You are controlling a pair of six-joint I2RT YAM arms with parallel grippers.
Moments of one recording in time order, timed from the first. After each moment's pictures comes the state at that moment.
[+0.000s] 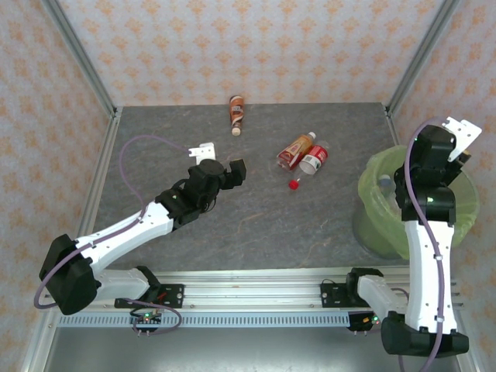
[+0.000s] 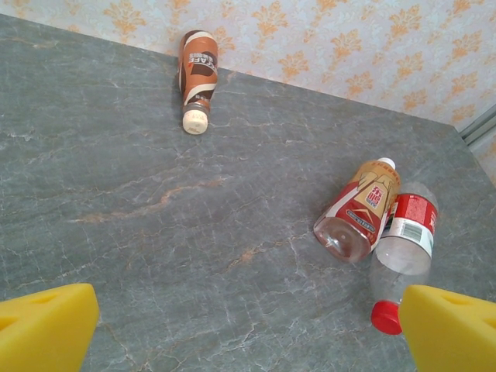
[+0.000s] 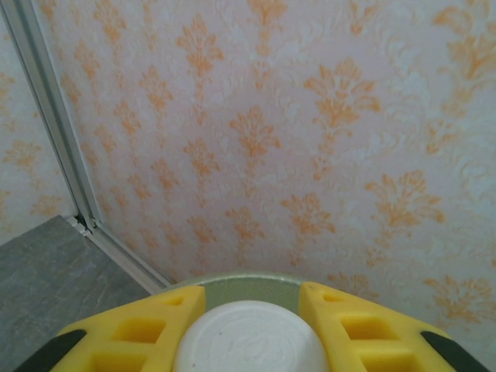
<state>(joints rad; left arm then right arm) -0.71 1.24 0.89 -0.15 -0.47 -0.64 -0.11 0.93 1.30 -0.70 0.81 0.17</state>
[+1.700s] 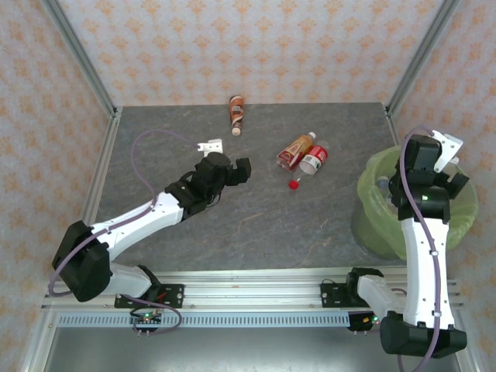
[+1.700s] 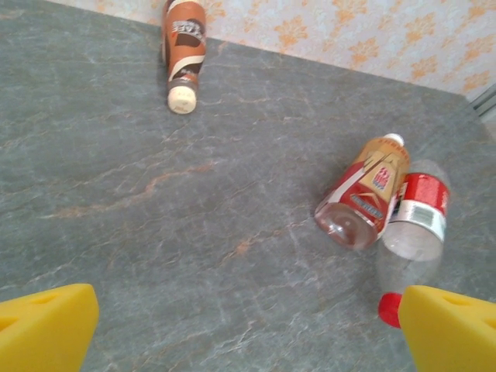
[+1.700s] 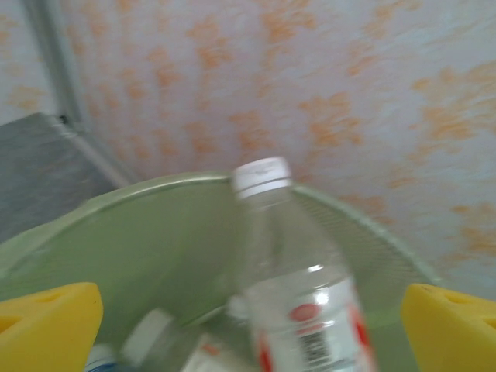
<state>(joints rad) -0.67 1.37 0.97 -0.15 -0.37 -0.62 -0.11 0.94 1.23 -0.90 0.70 0.24</state>
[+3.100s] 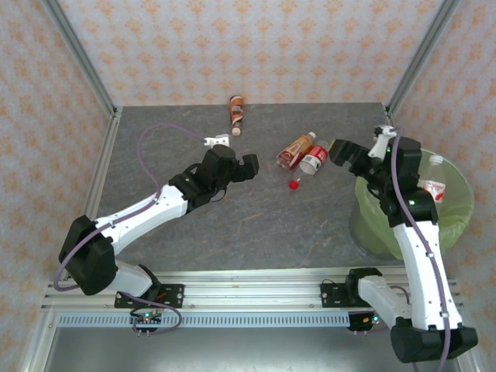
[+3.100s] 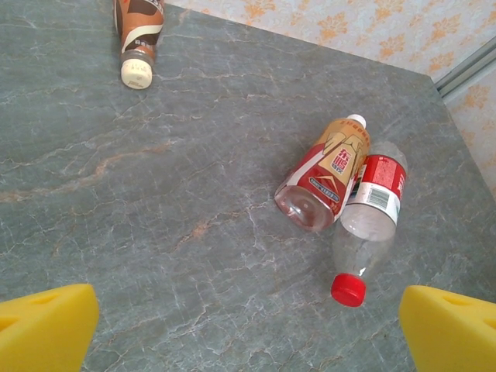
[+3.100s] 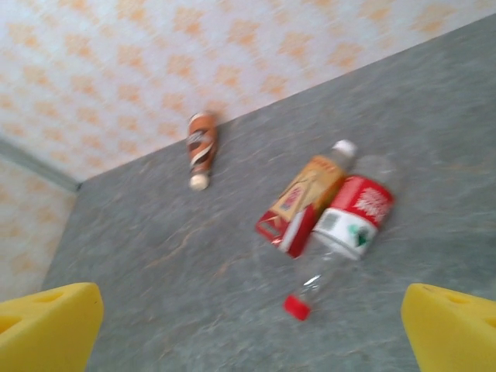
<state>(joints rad) -0.67 1.42 1.07 -0.23 -0.27 -0.67 0.09 0.92 1.13 -0.66 -0.25 0.45</state>
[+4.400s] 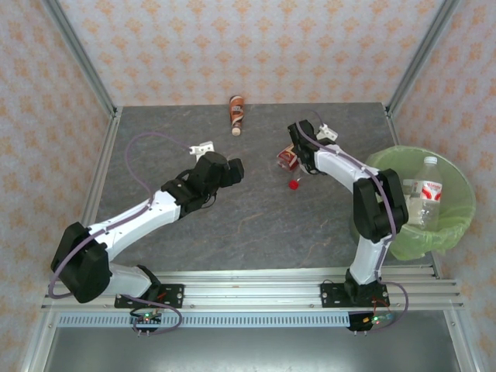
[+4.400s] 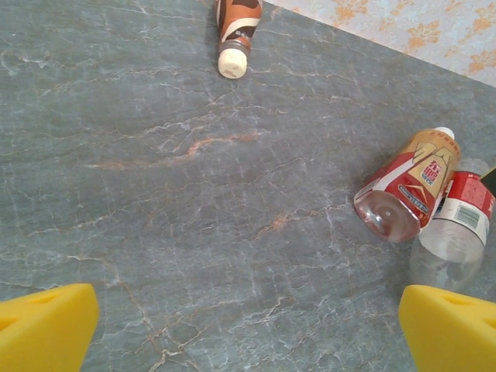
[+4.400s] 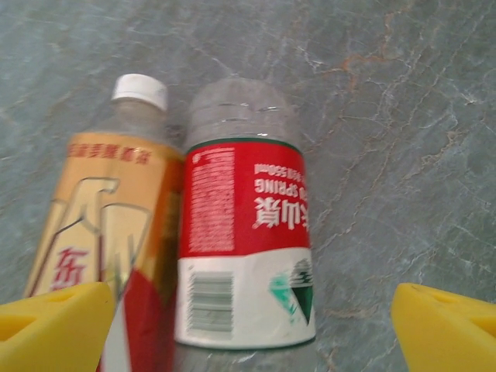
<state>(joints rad) -0.63 1.35 0.96 -0.28 -0.39 -0.74 0.38 1.86 1.36 -0.57 0.53 0.94</state>
